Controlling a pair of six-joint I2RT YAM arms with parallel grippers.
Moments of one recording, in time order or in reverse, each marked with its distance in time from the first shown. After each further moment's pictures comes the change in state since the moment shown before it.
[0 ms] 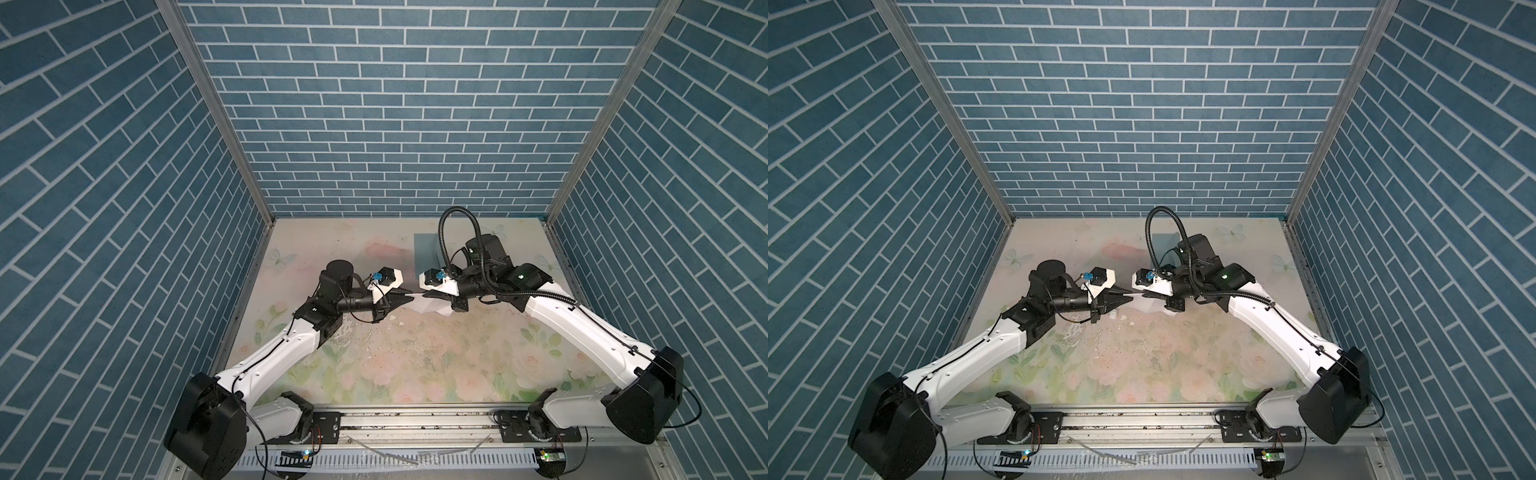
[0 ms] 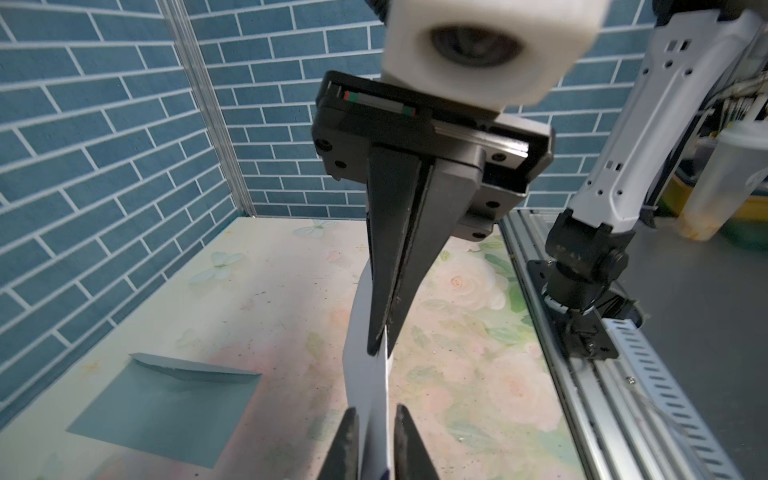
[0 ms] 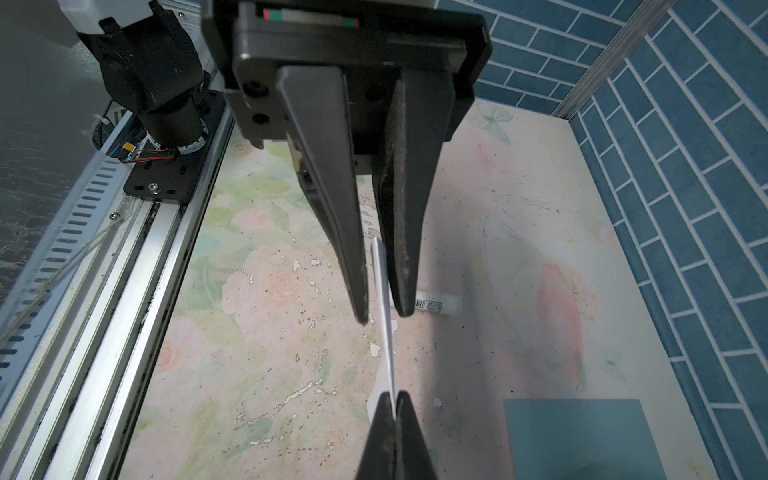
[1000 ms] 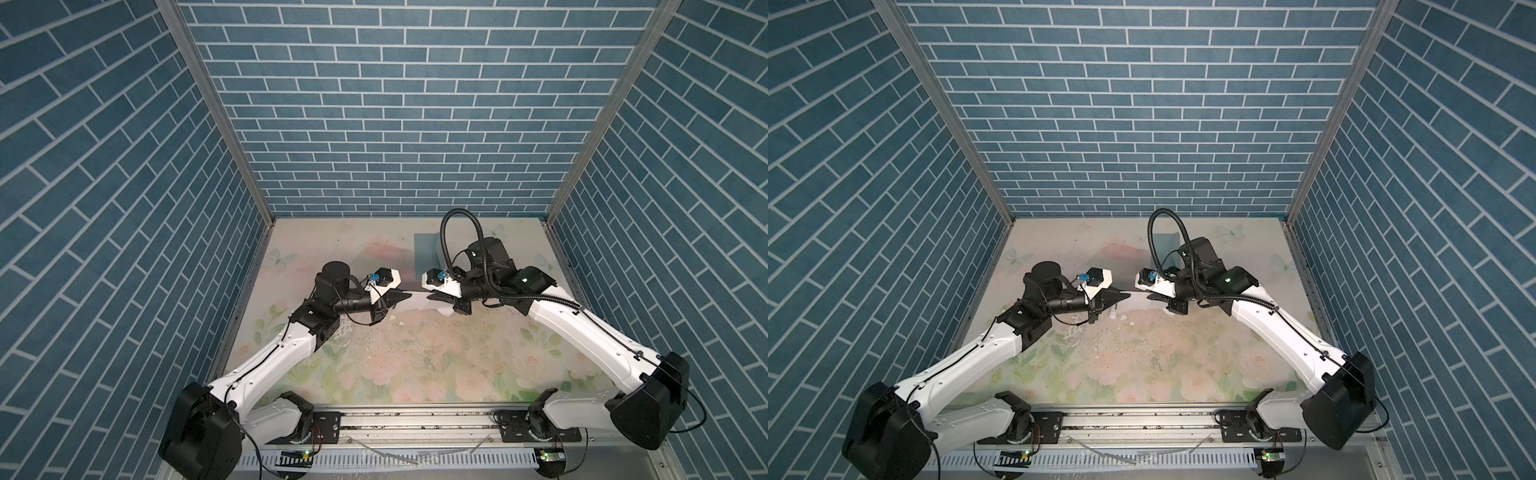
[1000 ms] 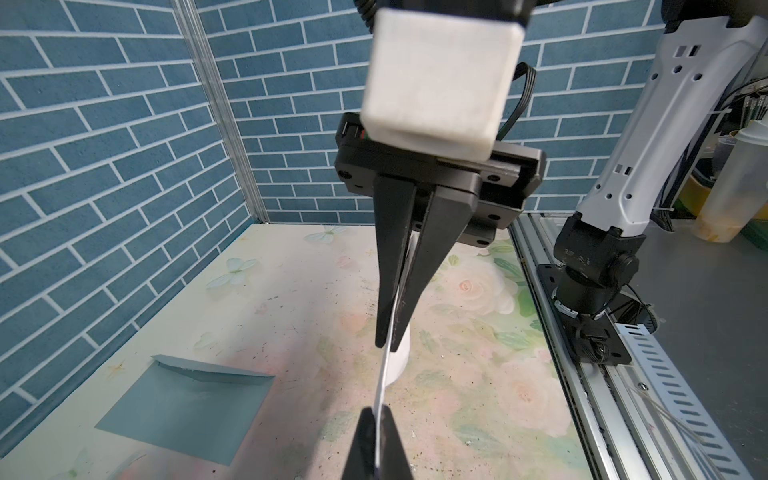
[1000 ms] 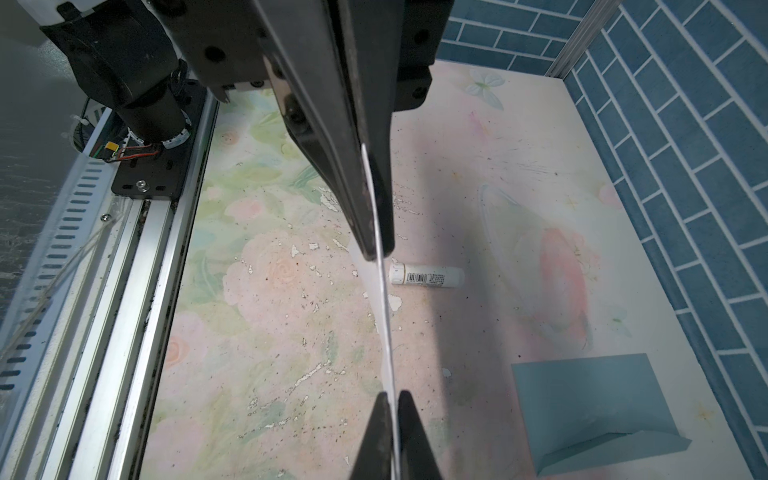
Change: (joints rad) left arm 0.000 -0.056 -0.010 -0.015 -0.032 0.012; right arm -0.003 -0.032 -0.028 -0.031 0.061 0.072
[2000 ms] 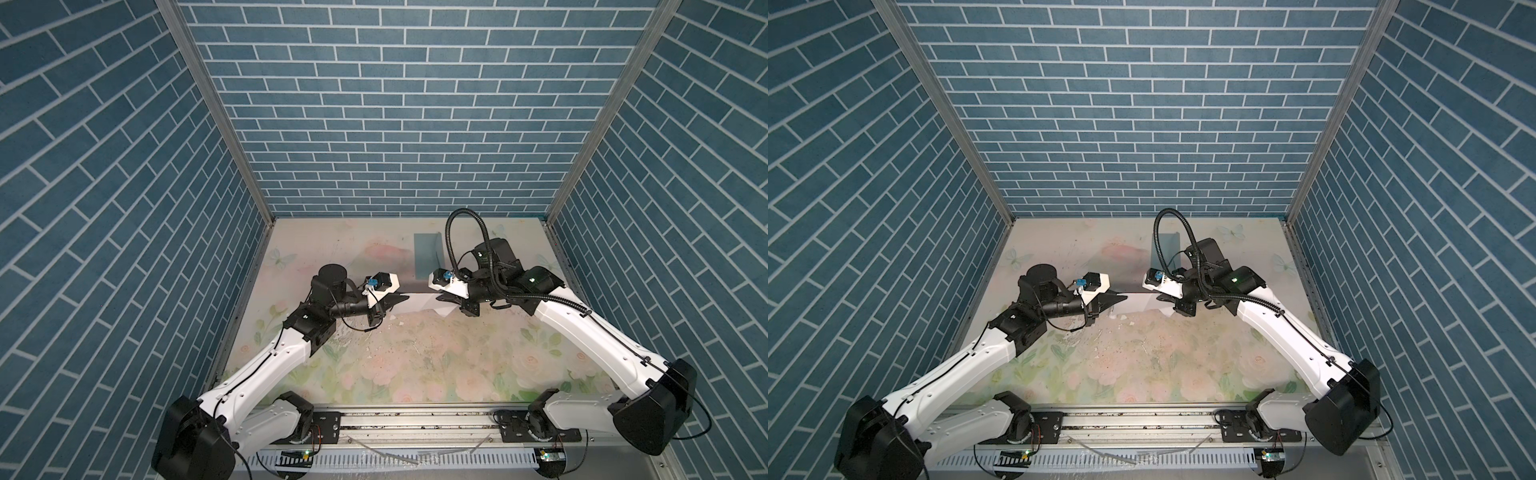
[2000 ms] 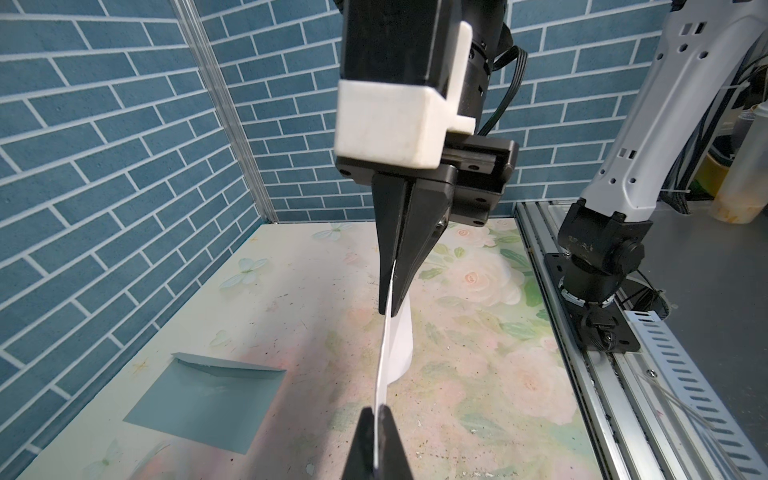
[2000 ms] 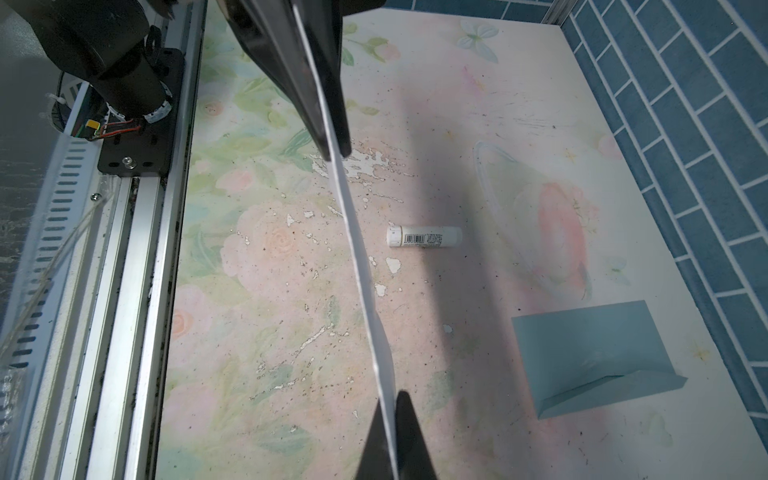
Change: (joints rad) left arm -0.005 -0.064 -0.003 -0.072 -0.037 0.056; right arm -0.043 -0.030 0.000 -0.087 0.050 -0.001
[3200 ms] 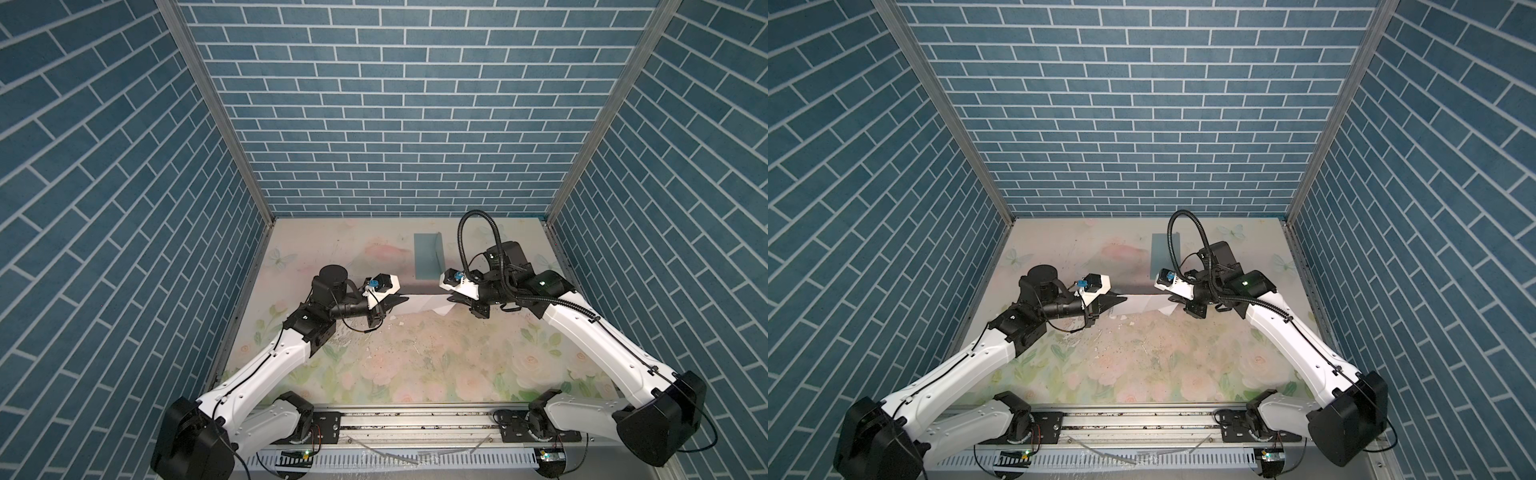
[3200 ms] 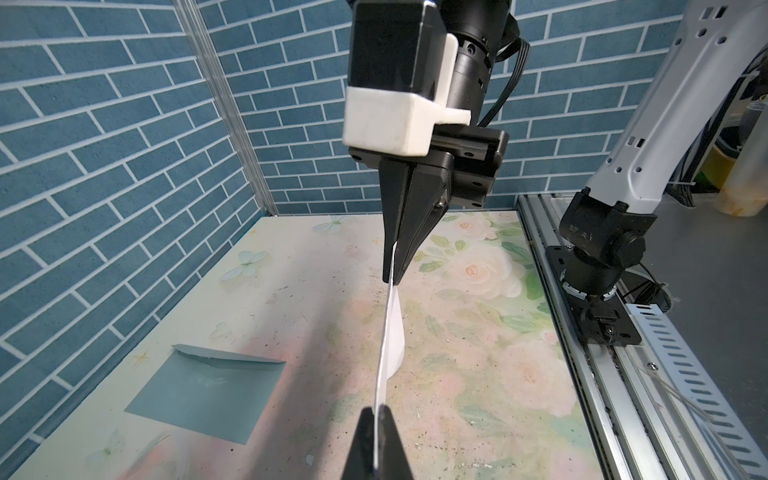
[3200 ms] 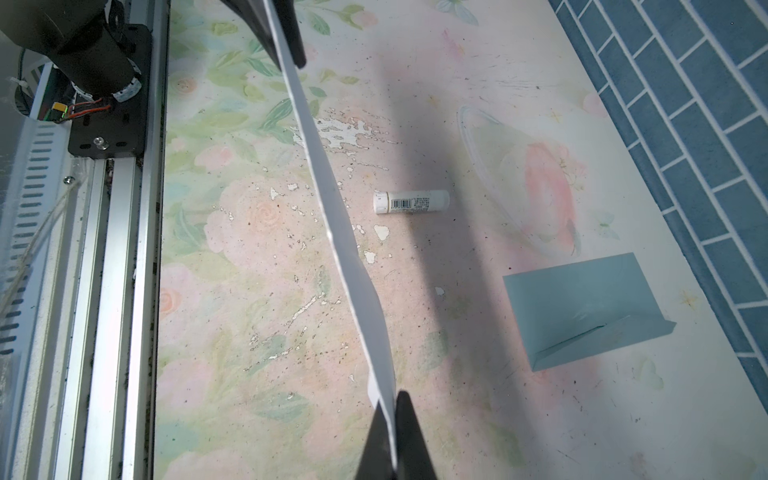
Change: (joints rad) left arm -0.004 -0.006 -0.001 -0.027 -0.020 0.016; right arm -0.080 -0.055 -0.061 -0.024 0.002 -0.019
